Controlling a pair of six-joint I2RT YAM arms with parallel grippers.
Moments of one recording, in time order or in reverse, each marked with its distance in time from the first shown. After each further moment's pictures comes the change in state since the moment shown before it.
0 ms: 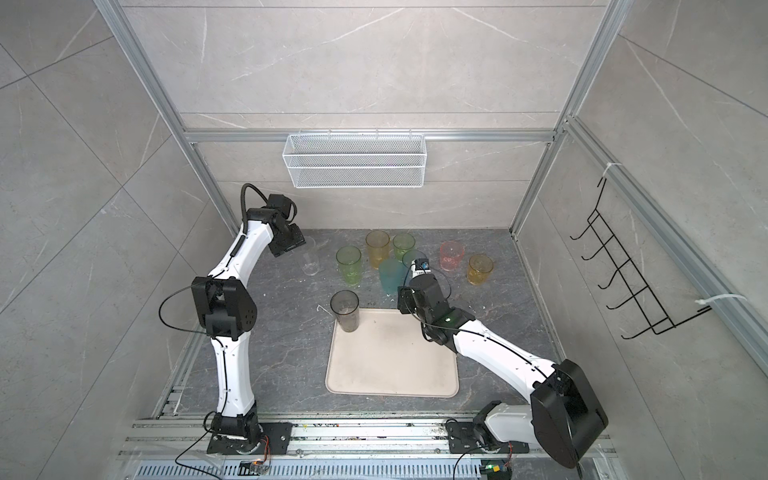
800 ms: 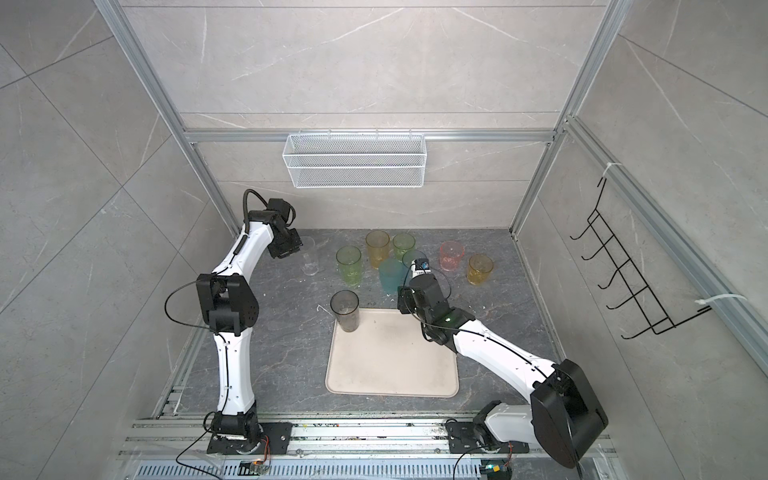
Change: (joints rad) left arm 0.027 0.062 0.029 -0.026 0.045 0.032; right arm 0.000 0.000 0.000 0.000 0.000 0.000
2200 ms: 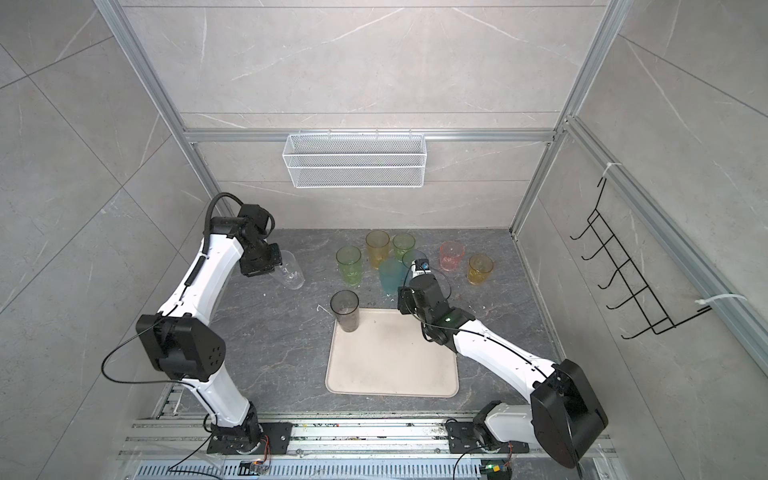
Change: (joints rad) left arm -0.023 -0.550 -0.422 -0.208 -0.026 0.156; right arm 0.000 0.000 0.000 -0.012 0.000 0.004
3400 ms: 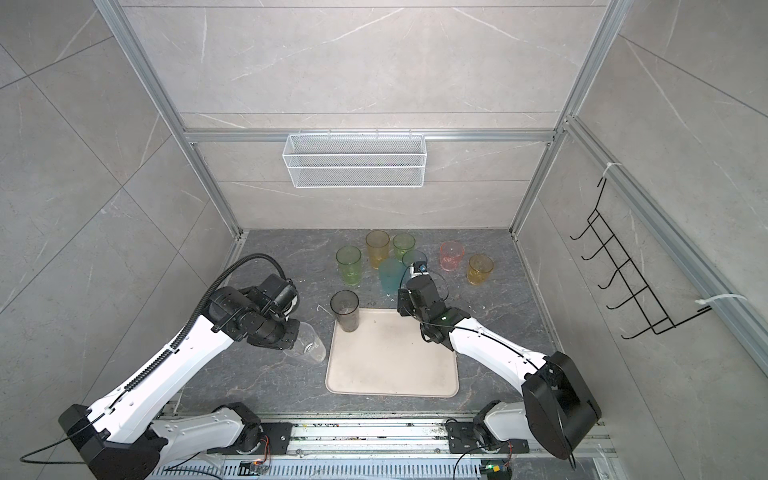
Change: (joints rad) left arm -0.536 -0.568 -0.570 -0.085 0.003 -0.066; right arm 0.000 0.050 0.000 -0.006 0.014 0.000
